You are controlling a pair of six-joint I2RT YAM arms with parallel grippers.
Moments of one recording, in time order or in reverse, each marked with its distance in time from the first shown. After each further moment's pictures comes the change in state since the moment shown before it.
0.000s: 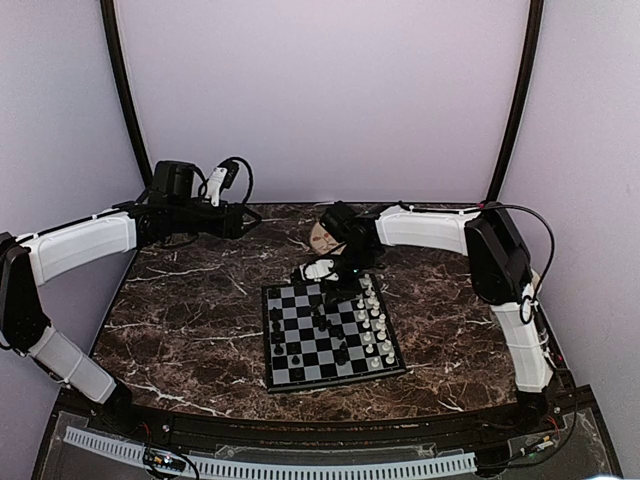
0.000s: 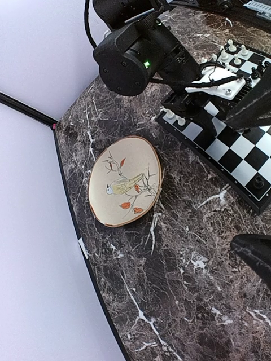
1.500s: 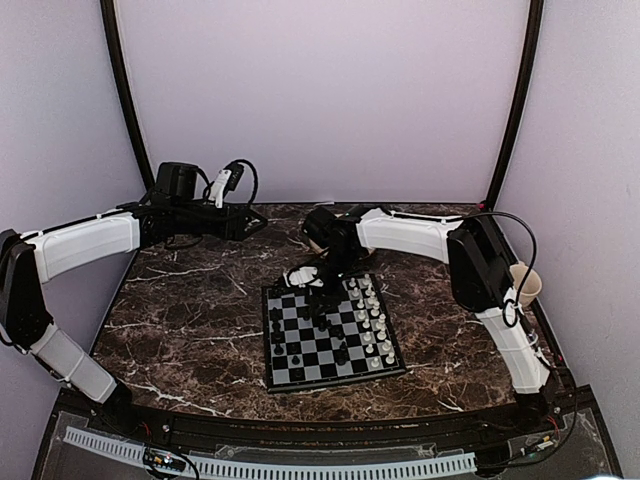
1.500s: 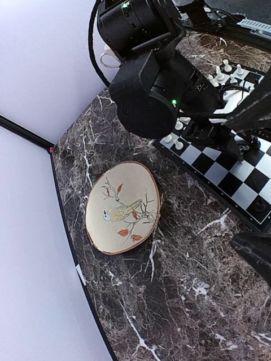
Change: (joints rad) left arm 0.005 0.023 -0.001 0.023 0.111 -0.032; right arm 0.051 0.127 0.204 -0.157 -0.085 -0.001
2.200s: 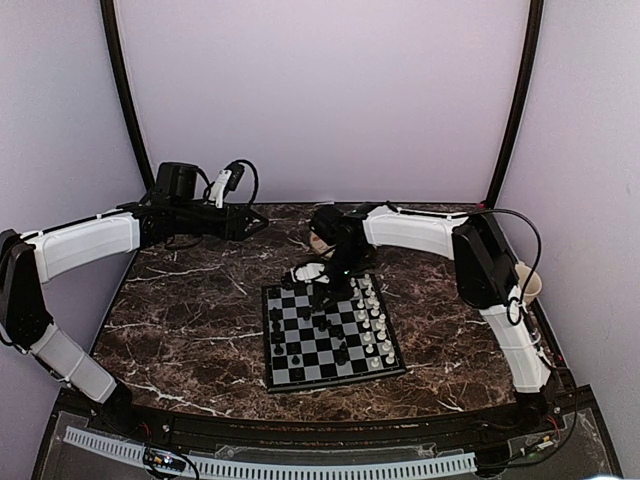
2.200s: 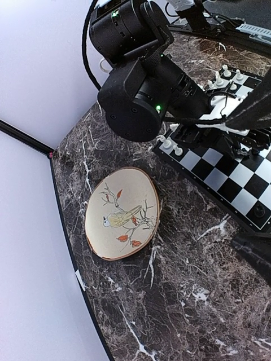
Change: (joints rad) left arm 0.000 0.000 0.000 0.001 0.024 -0.010; right arm -0.030 -0.027 -0.040 0.000 0.013 0.042
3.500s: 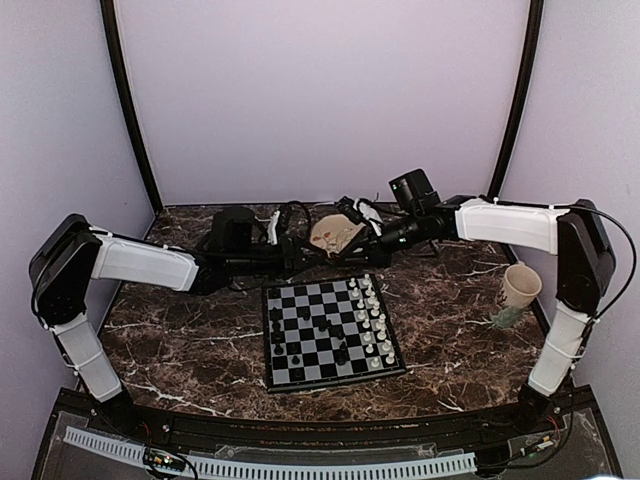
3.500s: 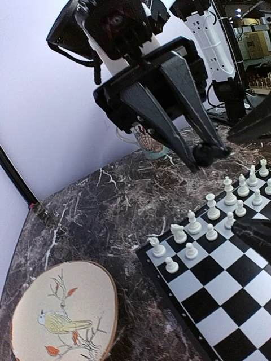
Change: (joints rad) left arm -0.291 0.243 -0.148 0.565 -0.027 -0.666; right arm -0.190 -0.597 -0.679 0.664 -0.348 0.628
